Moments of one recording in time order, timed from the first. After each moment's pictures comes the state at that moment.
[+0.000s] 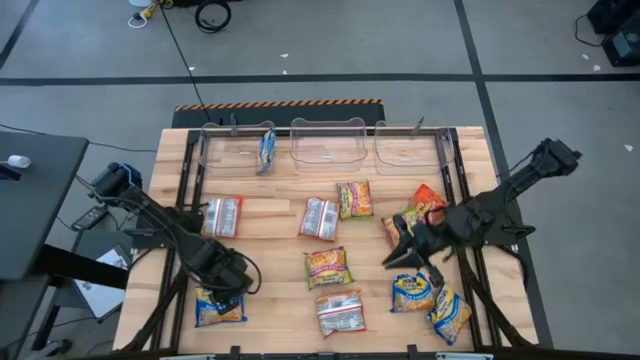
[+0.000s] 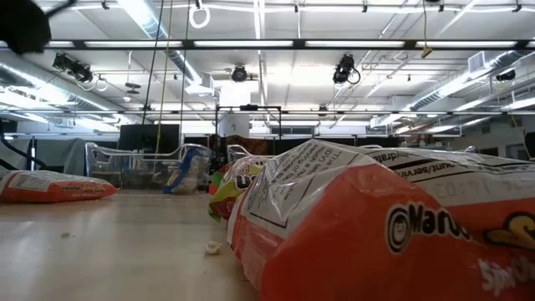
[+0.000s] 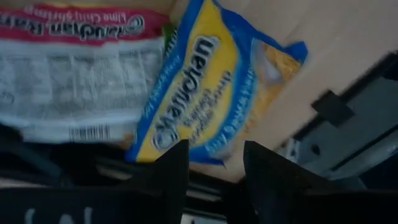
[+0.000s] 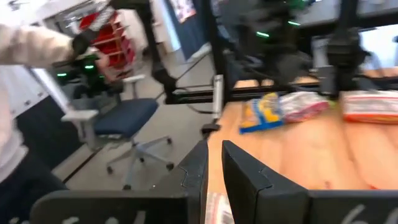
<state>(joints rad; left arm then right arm) -0.65 1.45 0.98 -0.99 0.33 -1.22 0.56 0.97 0.63 0.20 0.11 0.26</state>
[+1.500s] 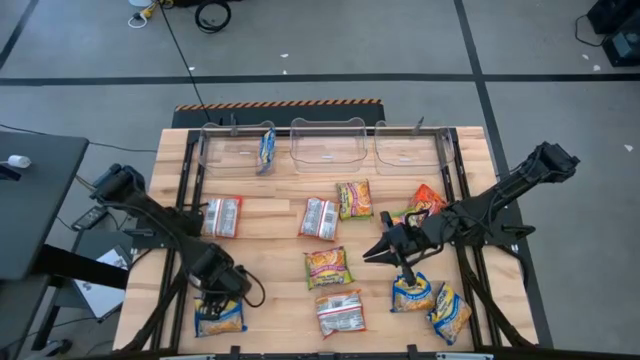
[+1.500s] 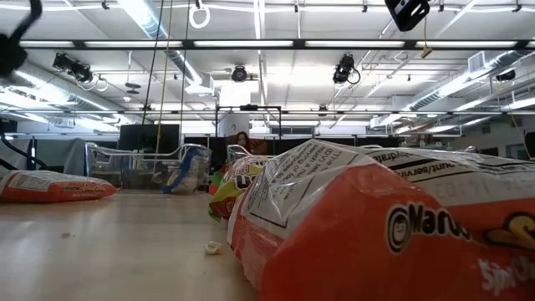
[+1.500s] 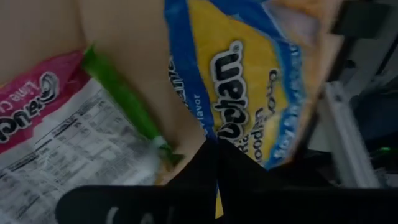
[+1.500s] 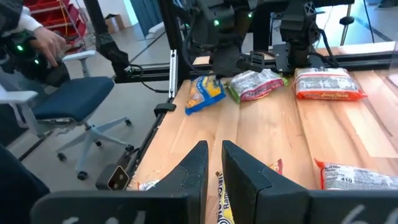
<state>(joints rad) -0.69 1.47 0.86 -0.80 0.41 -0.71 0.47 1.12 0.67 0.18 0.19 0.23</state>
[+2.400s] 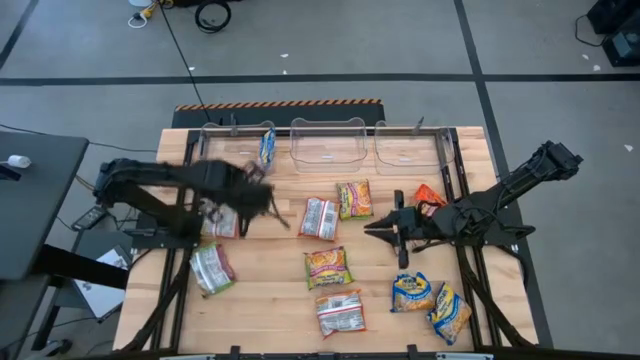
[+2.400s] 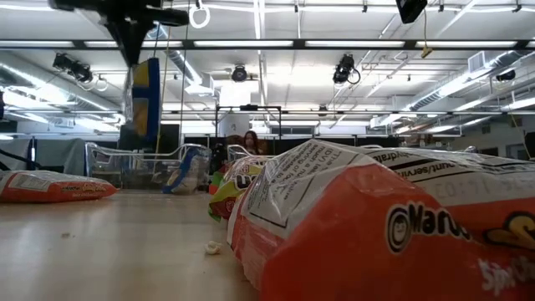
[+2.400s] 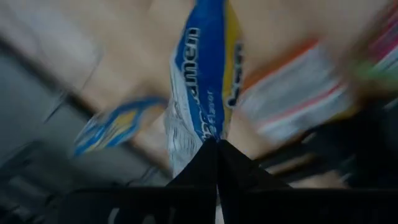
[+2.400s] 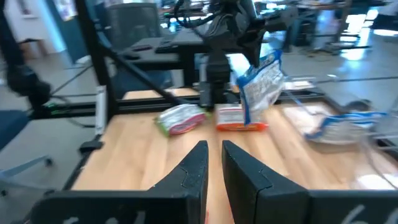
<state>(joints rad) -0.06 1.43 1.43 -1.57 -0.44 0.75 0.47 1.03 0.67 0.19 0.52 0.14</state>
